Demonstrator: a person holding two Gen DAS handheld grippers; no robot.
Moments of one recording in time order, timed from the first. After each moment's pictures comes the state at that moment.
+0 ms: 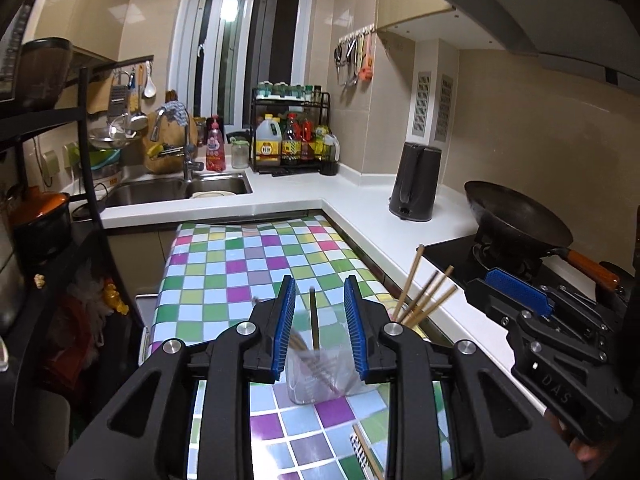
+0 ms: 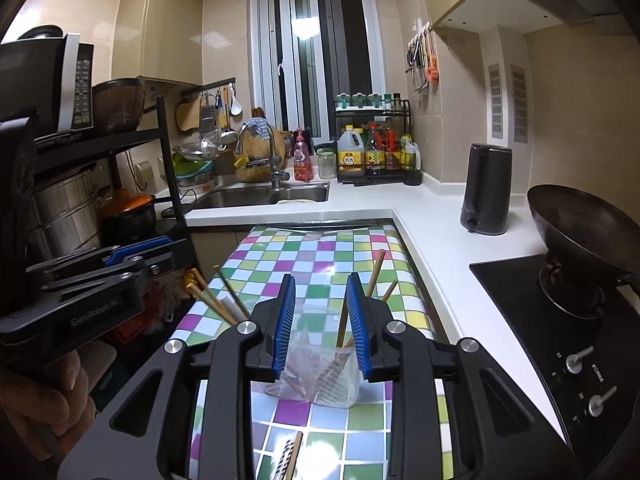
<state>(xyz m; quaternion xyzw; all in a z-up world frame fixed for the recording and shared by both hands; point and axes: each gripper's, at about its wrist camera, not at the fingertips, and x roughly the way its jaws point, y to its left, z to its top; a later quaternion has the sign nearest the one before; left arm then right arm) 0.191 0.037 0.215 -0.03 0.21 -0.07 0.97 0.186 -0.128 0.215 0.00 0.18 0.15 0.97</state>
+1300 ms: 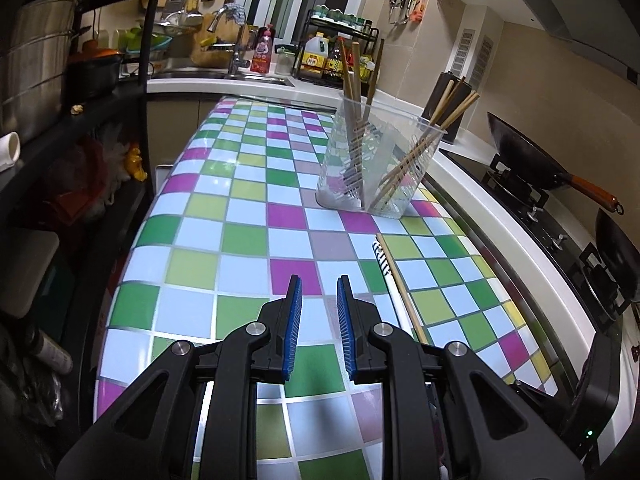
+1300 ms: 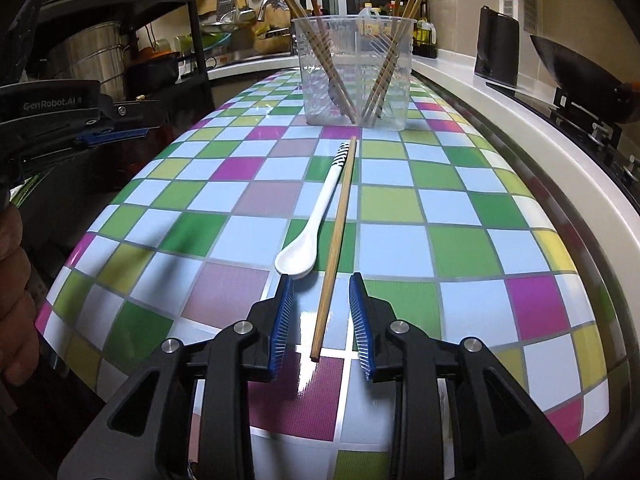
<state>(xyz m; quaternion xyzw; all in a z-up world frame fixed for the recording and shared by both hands) 0.069 0.071 0.055 -0.12 0.32 -0.04 0.94 0.038 -0.107 -0.013 -0.04 0.36 0.15 0.92</state>
